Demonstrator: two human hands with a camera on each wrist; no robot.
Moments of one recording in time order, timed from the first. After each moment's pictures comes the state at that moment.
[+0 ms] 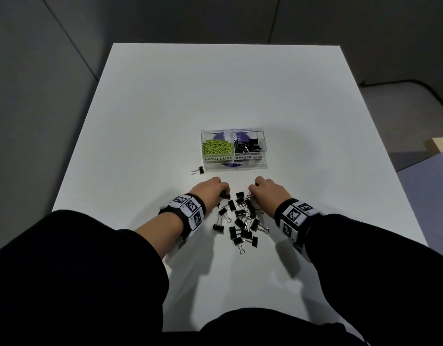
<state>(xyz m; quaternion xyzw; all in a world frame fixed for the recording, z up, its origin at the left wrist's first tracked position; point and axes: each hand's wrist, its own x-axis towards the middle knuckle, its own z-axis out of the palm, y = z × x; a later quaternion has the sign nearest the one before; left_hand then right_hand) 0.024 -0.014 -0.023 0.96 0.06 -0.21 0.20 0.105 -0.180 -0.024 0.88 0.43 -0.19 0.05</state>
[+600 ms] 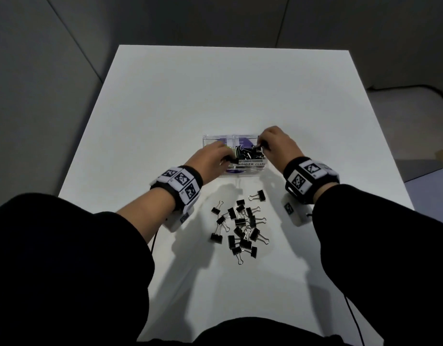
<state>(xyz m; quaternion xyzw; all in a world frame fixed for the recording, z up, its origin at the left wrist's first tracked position) 0.072 0.013 0.030 0.96 0.04 -0.01 0.27 0.188 -0.146 0.036 0.91 0.37 -0.10 -0.18</state>
